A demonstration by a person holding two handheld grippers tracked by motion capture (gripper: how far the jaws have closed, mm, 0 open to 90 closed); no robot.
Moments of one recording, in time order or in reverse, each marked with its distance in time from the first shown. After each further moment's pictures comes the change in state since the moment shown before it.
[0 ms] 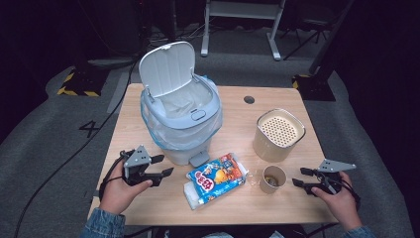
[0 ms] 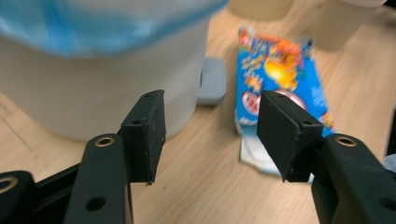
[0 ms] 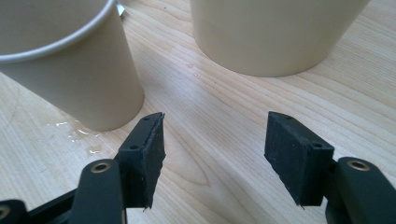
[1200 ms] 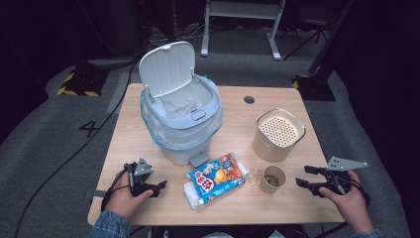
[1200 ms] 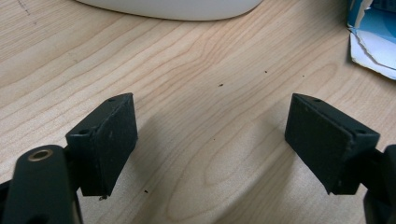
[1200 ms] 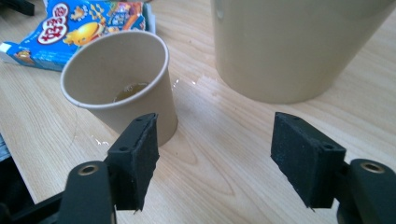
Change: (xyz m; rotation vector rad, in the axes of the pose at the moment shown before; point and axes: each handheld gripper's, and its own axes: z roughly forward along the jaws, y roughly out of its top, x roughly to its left) left arm 0.017 -0.060 0.036 0.174 0.155 -0.073; right arm 0.011 0.020 -0.028 -0.053 0.052 0.014
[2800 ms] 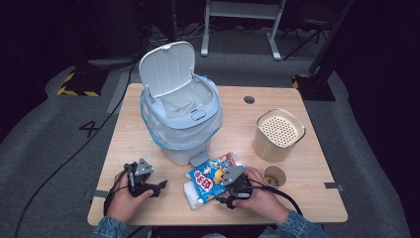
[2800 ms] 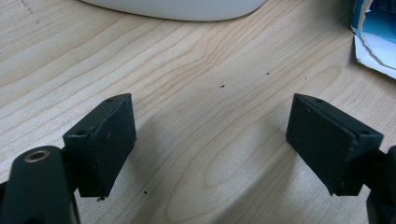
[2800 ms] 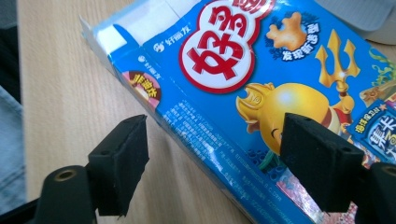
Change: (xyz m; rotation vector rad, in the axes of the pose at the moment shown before) left arm -0.002 0.000 0.001 0.001 0.009 -0.009; right arm 0.166 0.076 0.184 0.285 0.221 -0.527
